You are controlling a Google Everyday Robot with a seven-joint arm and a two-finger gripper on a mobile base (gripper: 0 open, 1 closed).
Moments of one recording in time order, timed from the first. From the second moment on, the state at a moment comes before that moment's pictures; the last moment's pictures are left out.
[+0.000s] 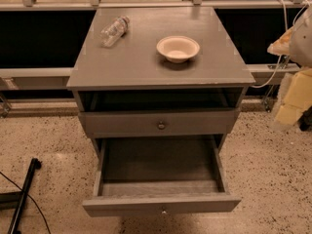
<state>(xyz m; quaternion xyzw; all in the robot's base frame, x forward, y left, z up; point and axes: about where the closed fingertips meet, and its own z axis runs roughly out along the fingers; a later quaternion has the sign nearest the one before) 0.438 -0.217 0.976 -0.60 0.78 -0.03 0.16</state>
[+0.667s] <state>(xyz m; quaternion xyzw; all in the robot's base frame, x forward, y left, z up) 0.440 -0.215 0.953 -0.60 0.78 -0.02 0.17</state>
